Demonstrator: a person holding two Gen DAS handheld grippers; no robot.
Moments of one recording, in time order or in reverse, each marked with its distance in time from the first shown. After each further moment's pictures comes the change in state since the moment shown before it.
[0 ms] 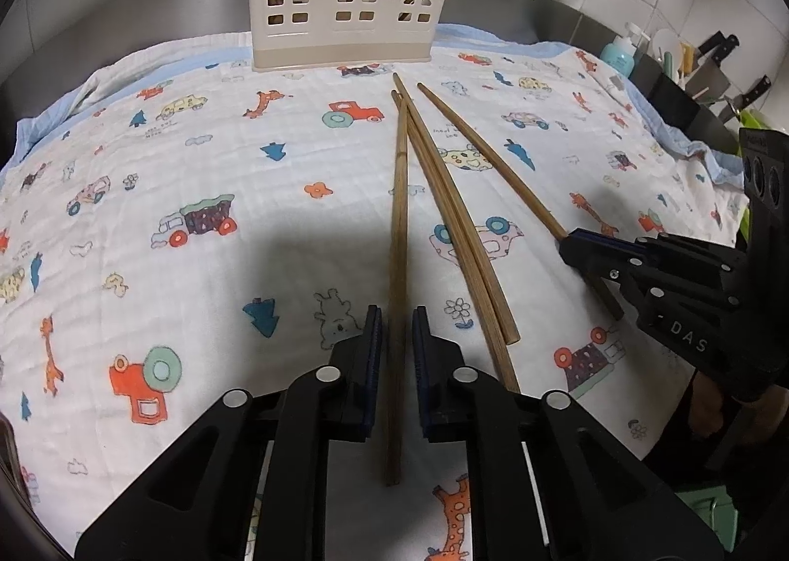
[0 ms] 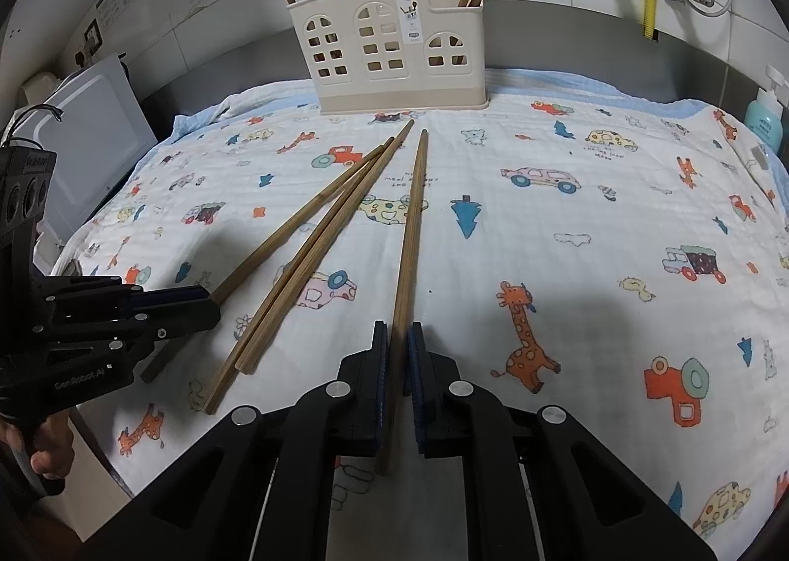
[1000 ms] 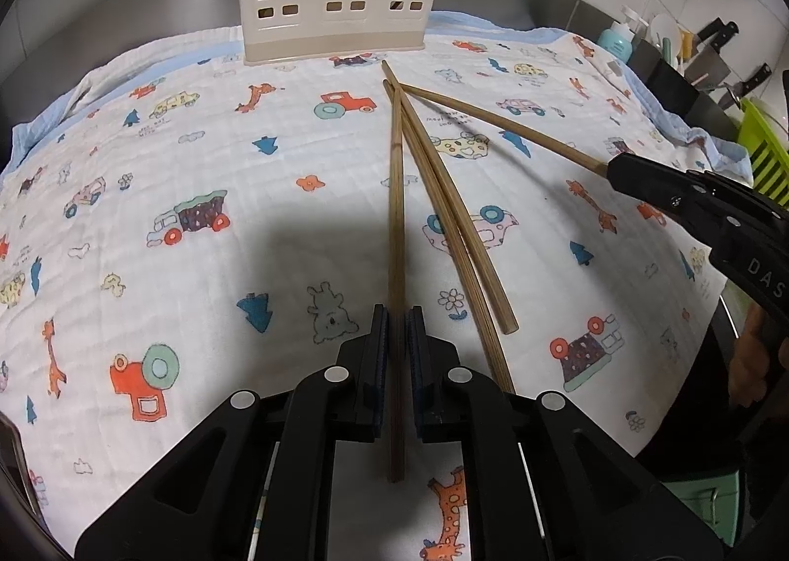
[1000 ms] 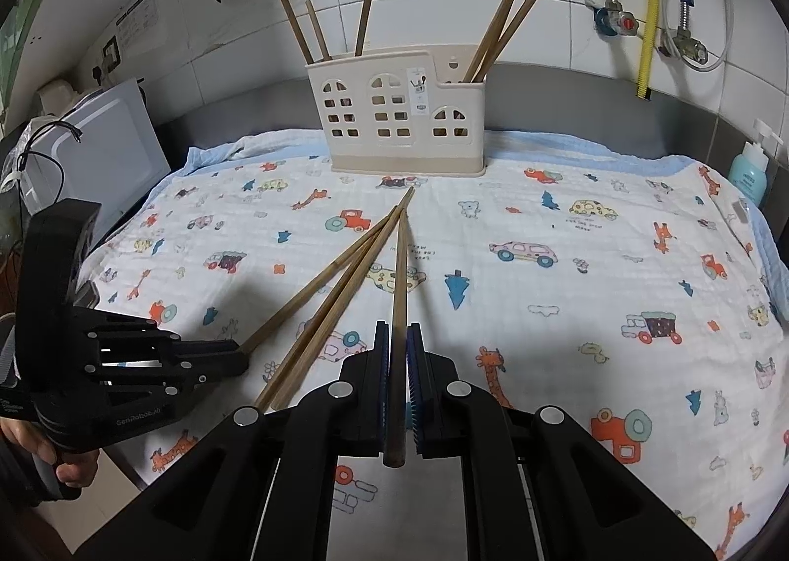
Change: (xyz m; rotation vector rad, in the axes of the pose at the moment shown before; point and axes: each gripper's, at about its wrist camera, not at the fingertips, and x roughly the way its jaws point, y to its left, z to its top) left arm 0.001 -0.004 0.002 0.019 0.040 -0.004; right arm -0.041 0.006 0.025 -0.045 -0.106 -0.014
